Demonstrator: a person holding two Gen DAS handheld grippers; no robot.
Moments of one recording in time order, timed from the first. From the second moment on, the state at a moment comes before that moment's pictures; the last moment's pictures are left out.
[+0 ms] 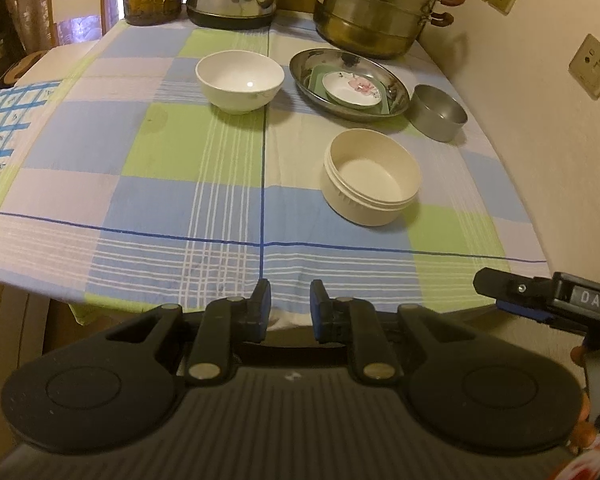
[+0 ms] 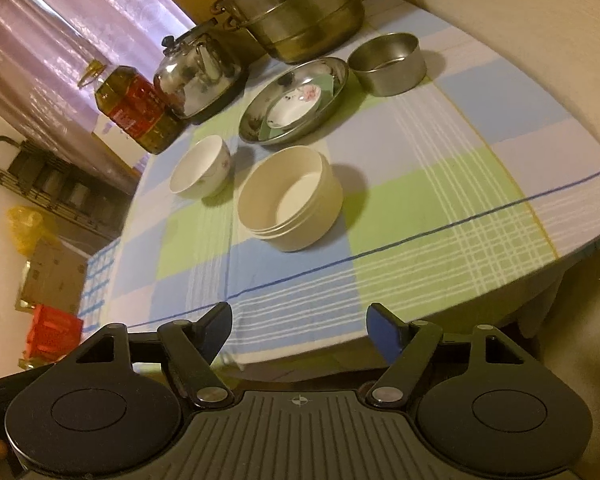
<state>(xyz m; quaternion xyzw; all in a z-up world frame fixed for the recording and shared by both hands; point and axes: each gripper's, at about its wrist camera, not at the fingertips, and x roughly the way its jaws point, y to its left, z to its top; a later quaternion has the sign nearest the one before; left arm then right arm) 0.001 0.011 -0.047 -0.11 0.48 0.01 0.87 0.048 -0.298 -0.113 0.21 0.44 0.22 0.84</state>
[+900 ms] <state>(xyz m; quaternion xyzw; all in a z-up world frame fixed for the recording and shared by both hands) 0.109 -0.005 -0.067 -0.03 0.49 -0.05 0.87 0.123 -0.284 -0.118 0.18 0.46 0.17 0.85</state>
